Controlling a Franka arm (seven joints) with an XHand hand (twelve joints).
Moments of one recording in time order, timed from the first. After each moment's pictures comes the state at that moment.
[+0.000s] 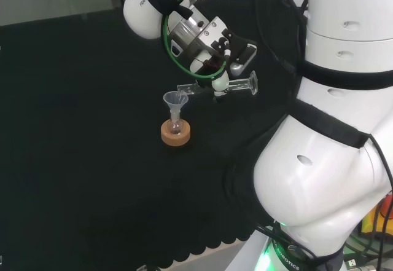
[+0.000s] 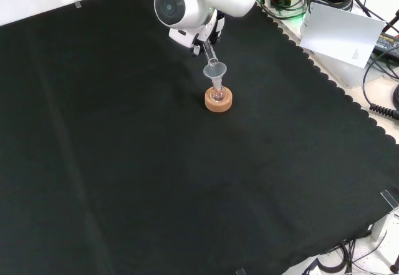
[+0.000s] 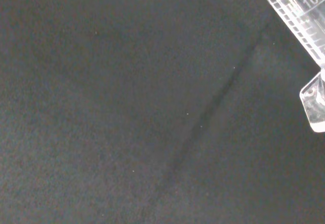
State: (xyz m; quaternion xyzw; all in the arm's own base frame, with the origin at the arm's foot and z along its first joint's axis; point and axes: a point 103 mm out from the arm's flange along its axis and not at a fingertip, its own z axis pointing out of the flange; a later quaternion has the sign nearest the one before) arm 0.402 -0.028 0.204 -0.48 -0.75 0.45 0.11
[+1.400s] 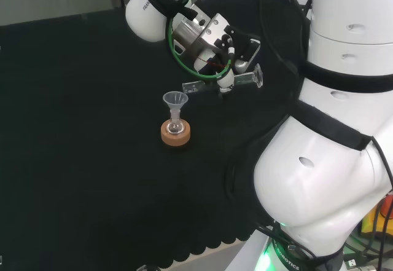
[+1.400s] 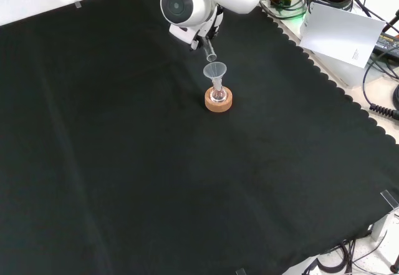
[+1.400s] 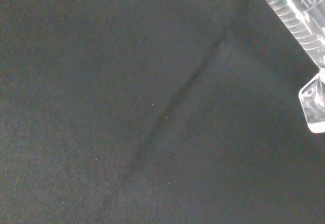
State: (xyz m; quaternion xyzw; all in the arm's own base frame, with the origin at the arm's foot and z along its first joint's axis) arm 0.402 -0.039 0.215 -0.48 -0.74 0.46 0.07
